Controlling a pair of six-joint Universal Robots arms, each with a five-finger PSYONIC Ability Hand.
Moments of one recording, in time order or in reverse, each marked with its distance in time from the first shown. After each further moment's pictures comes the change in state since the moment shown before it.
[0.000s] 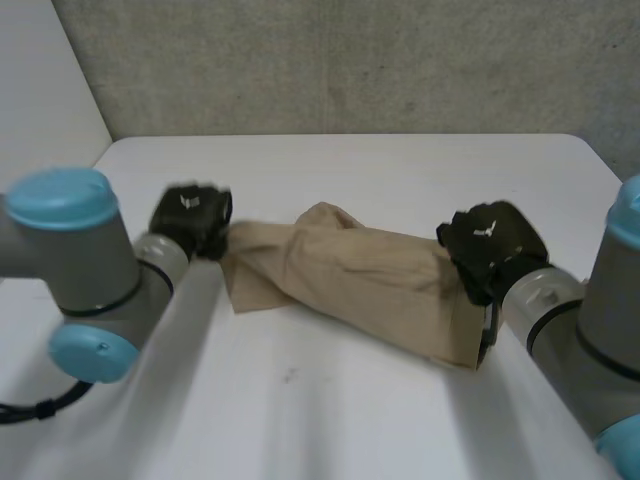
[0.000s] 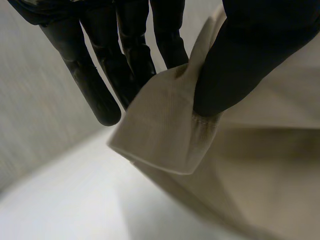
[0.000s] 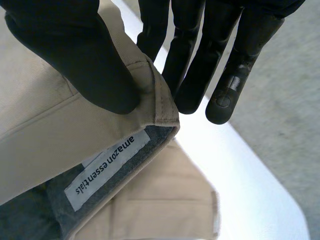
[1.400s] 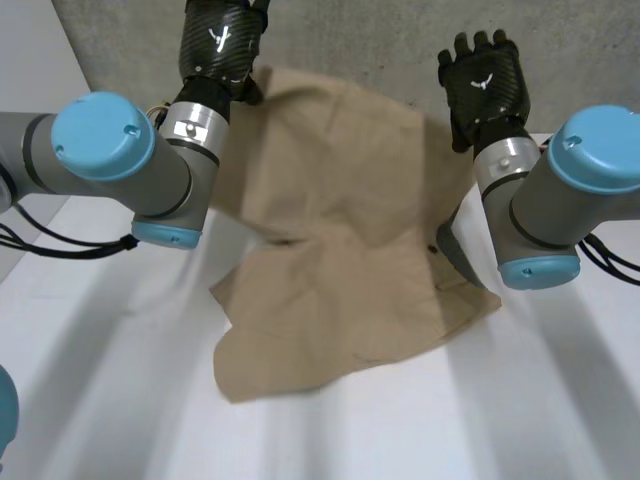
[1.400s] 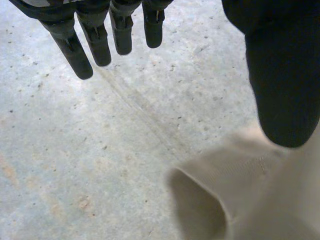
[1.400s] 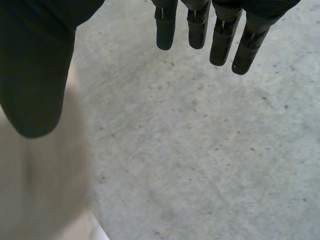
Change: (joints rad) left arm -0.063 -0.277 0.583 0.382 0.066 0.126; right arm -0.053 0.416 -0.509 -0.493 -0.013 -0.060; left_hand -0.939 -0.940 -0.926 -0.950 -0.879; right_hand -0.753 -0.953 -0.963 -0.958 -0.904
